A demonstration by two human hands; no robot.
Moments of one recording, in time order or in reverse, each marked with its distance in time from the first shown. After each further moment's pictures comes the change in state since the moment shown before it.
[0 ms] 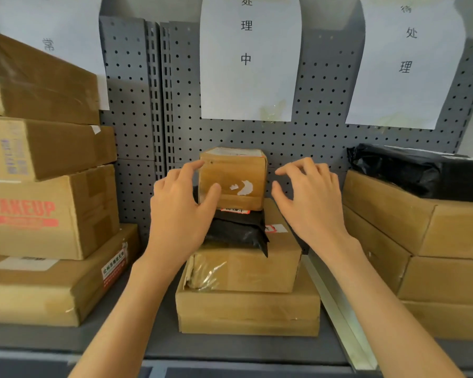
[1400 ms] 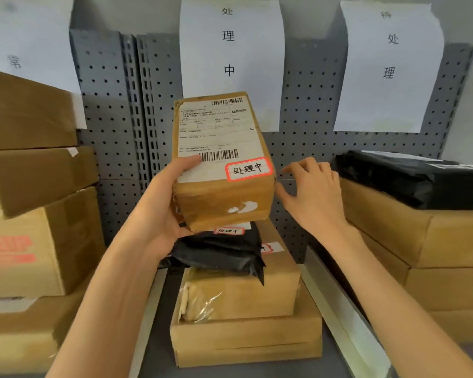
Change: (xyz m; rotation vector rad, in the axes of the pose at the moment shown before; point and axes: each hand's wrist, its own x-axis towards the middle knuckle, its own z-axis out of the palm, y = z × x) left_hand 0.042 0.022 -0.023 -1.028 -0.339 -0.593; right_hand 0.033 0.029 0.007 -0.112 -0.137 0.116
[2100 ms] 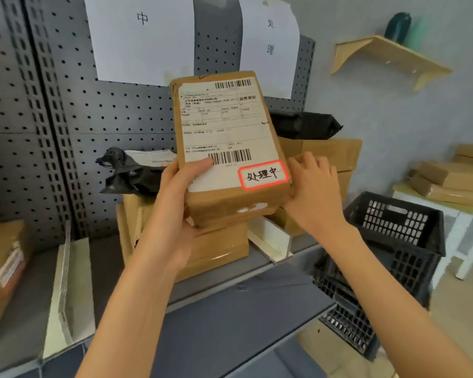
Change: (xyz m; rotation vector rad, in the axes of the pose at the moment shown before) left_hand -0.103 -0.074 -0.006 -0.217 -0.436 -0.063; right_hand -0.170 -0.008 -0.090 -0.419 0.130 0.165
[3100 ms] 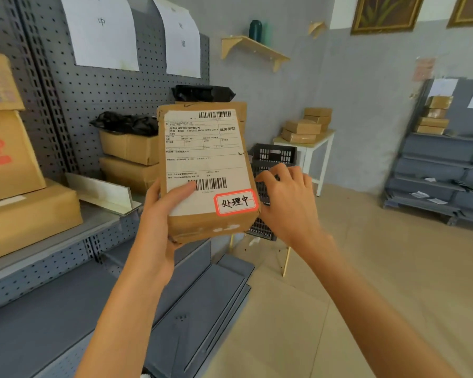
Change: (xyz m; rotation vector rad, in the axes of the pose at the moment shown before) left_hand -0.325 0.089 -0.159 -0.024 -0.312 -0.238; right_hand -0.263 -0.242 -0.293 -0.389 -0.130 0.270
